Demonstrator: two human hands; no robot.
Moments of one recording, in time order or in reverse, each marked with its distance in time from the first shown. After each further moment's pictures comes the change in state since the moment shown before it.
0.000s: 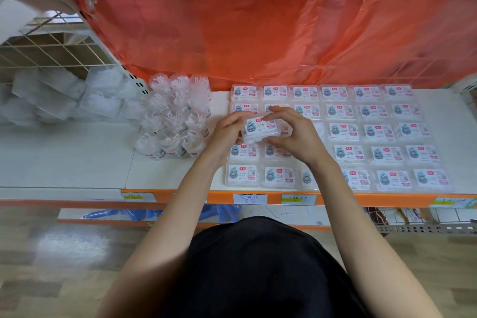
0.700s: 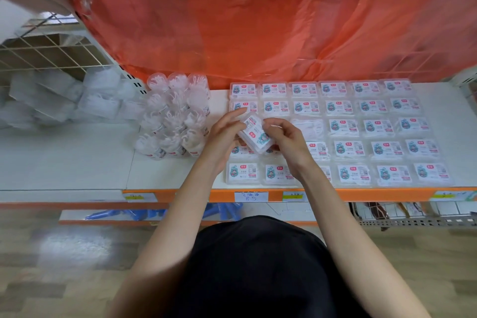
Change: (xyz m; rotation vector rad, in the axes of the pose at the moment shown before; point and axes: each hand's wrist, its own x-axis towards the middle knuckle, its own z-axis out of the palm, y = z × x) left_hand -0.012 -0.001 0.000 -0.263 0.024 -0.053; right_hand -0.015 -0.012 0.036 0.783 0.133 0.473
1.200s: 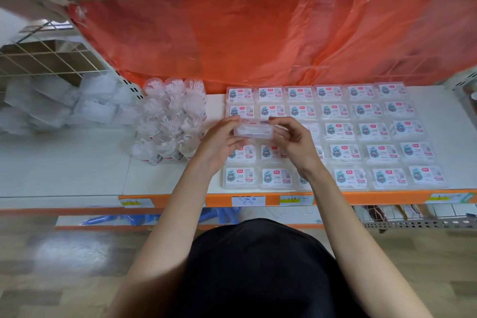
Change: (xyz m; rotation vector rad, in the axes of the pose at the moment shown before) left_hand 0.006 0.009 0.000 -0.141 0.019 -0.186; right_hand 0.007 0.001 -0.026 -0.097 -0.077 -0.258
